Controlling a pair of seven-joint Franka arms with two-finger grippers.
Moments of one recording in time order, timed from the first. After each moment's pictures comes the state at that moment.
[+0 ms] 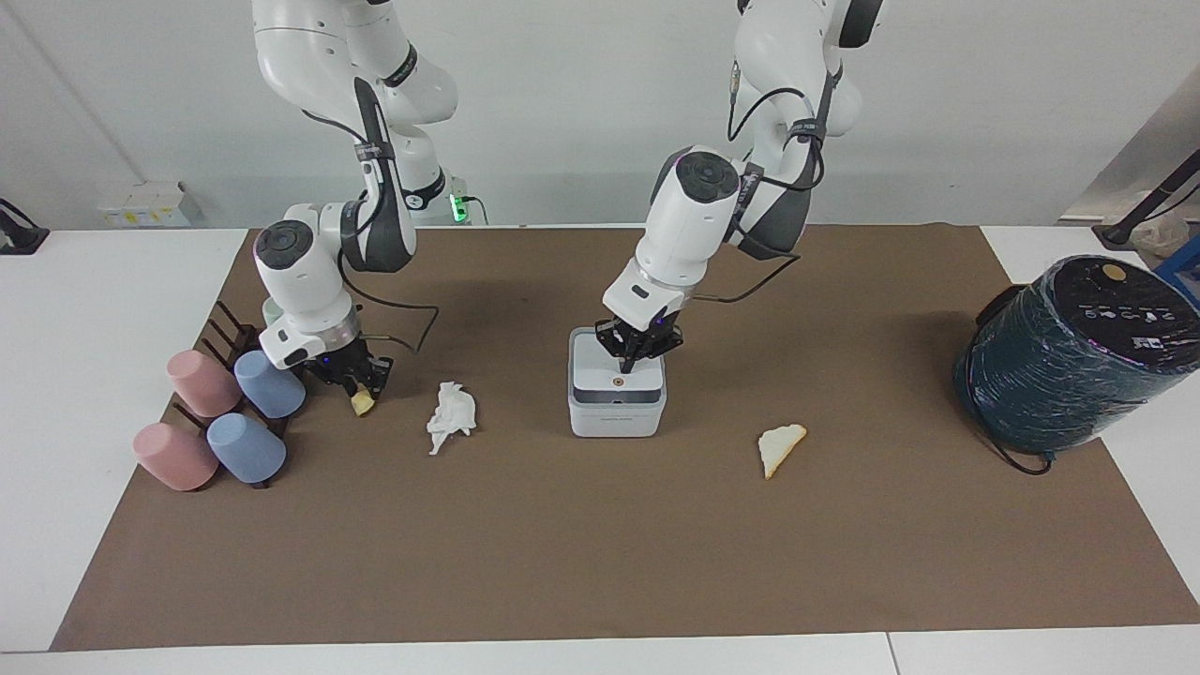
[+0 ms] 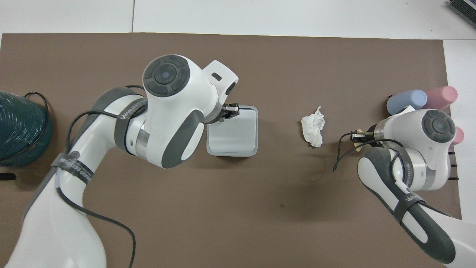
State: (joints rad) left arm -0.59 0.35 0.04 -1.52 -0.17 1.97 -0.51; right arm 0.02 0.17 -0.03 -2.23 -0.03 2.45 0.14
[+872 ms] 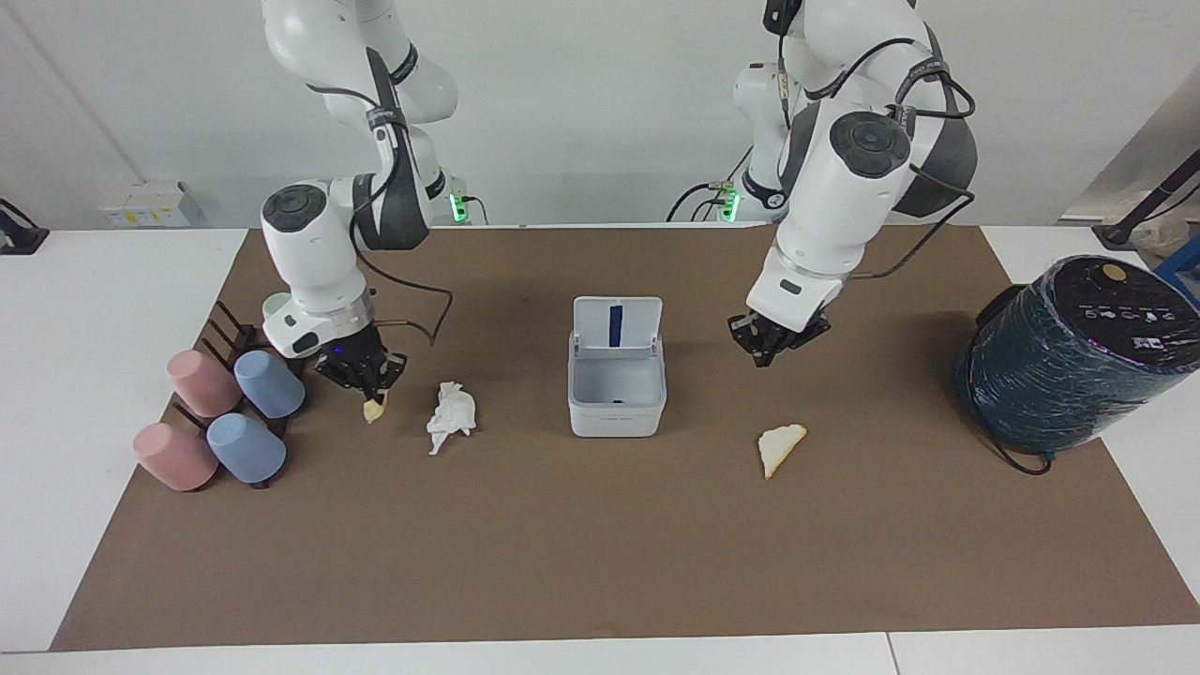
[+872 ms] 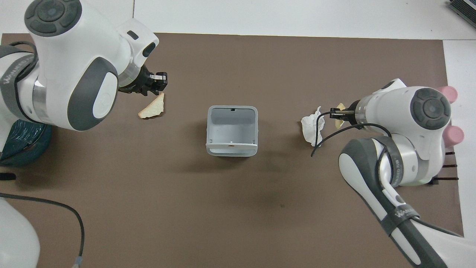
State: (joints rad) left arm -0.39 0.34 0.08 -1.42 -0.05 1.83 -0.30; right arm 0.17 0.12 0.01 -2.03 -0.02 2.34 0.31
